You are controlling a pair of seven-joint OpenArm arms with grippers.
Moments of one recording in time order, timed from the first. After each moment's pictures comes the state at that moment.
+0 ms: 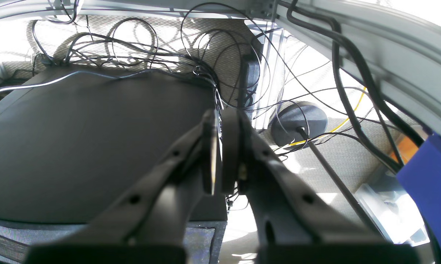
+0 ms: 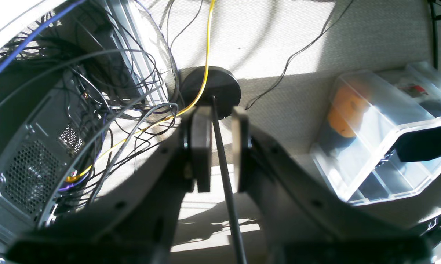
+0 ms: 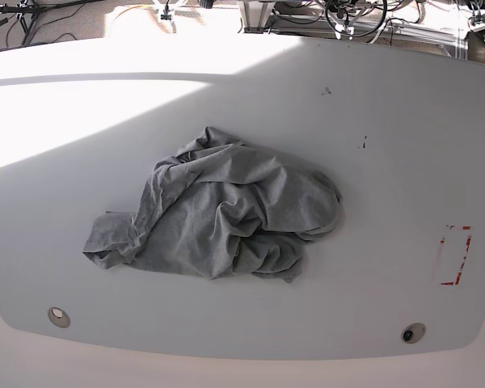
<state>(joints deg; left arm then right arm) 3.8 -4.9 -2.6 4.6 -0.8 -9.7 -3.3 -5.0 2.1 0.0 -0.8 7.7 -3.4 -0.3</state>
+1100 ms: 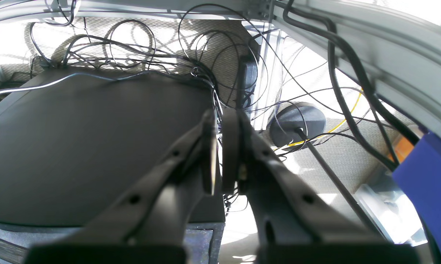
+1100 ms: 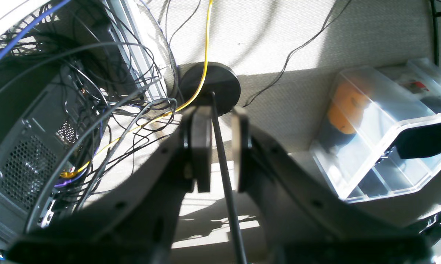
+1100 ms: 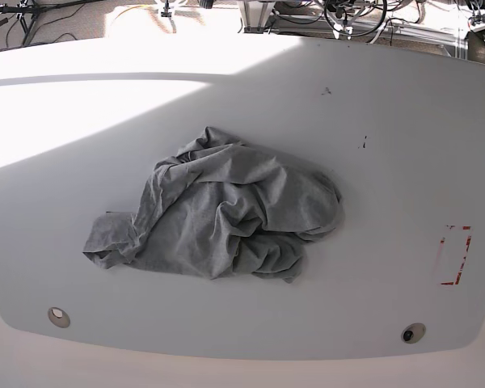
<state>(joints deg) 4.5 -4.6 -2.5 5.9 -0.4 -9.9 -3.3 -5.8 2.1 0.0 -0.4 7.7 -3.4 -0.6</state>
